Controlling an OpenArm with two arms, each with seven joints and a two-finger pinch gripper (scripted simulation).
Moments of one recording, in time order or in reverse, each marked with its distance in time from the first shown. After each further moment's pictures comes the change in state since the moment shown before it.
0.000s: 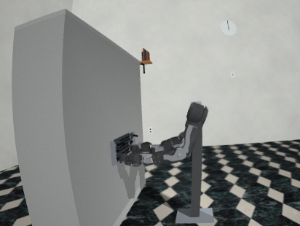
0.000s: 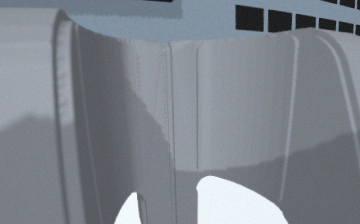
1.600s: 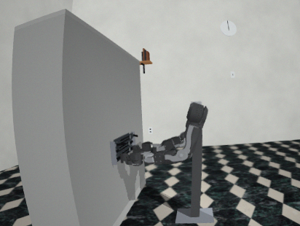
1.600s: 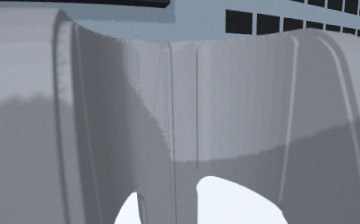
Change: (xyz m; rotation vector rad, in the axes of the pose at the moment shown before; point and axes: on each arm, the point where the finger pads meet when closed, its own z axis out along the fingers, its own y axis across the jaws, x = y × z) left arm 0.001 0.000 -0.007 -0.009 -0.033 -0.001; right arm -0.001 -0.002 -0.008 0.006 -0.041 0.000
